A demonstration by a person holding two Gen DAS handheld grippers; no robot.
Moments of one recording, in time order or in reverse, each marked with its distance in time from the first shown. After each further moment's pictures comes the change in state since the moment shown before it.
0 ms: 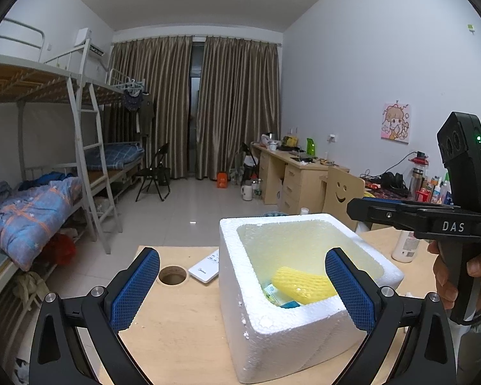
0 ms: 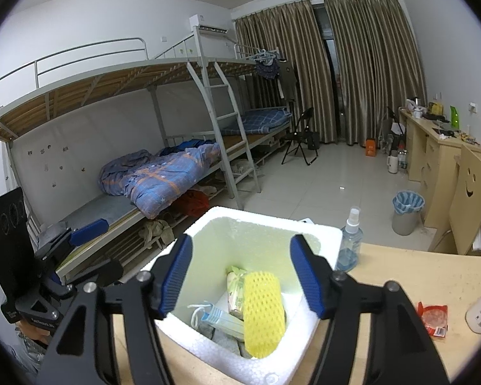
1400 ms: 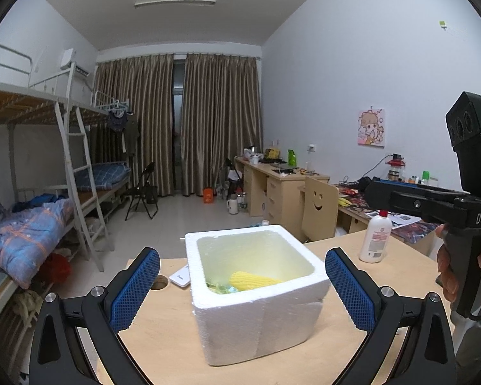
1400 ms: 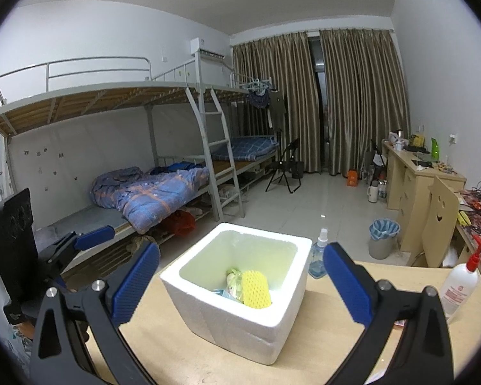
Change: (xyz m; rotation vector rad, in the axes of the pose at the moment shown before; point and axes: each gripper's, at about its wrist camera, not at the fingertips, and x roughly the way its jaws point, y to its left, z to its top) left arm -0.071 -0.048 0.008 0.068 -0.067 -0.058; right arm -0.091 0.035 -0.006 -0.067 -0.130 -0.087
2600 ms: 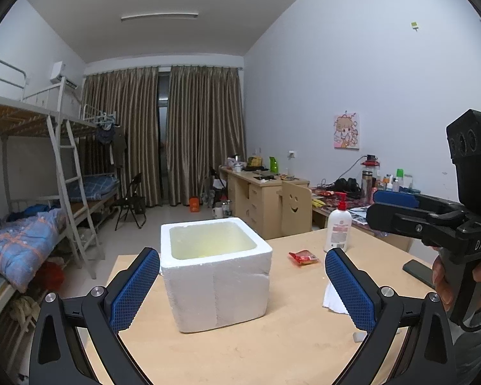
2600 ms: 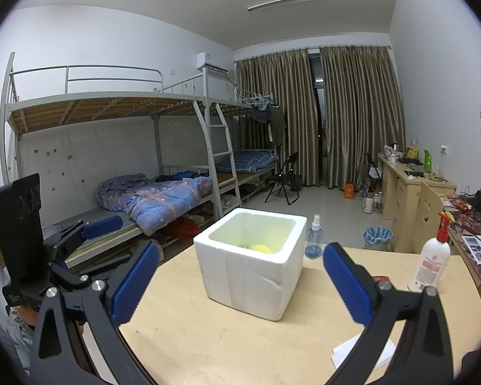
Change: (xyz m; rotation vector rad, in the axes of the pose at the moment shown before) left arm -0.094 -0.062 -0.020 0.038 -0.045 -0.059; right arm -0.079 0.024 -0.049 -0.030 -0.067 -0.013
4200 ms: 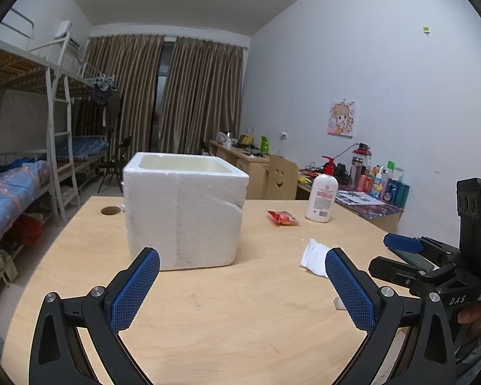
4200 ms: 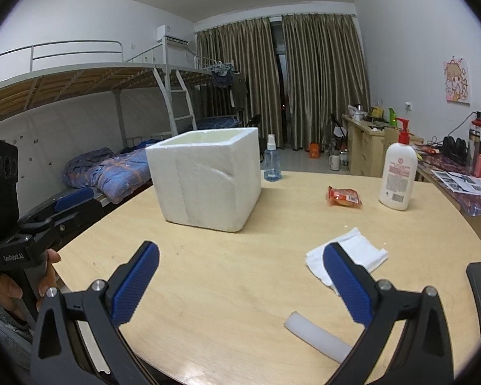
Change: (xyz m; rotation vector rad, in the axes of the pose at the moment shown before) left arm 0.027 -0.022 -0.090 -0.133 0.089 -0.065; right arm -0.026 -0.022 -0.115 0.083 0.142 -0.168
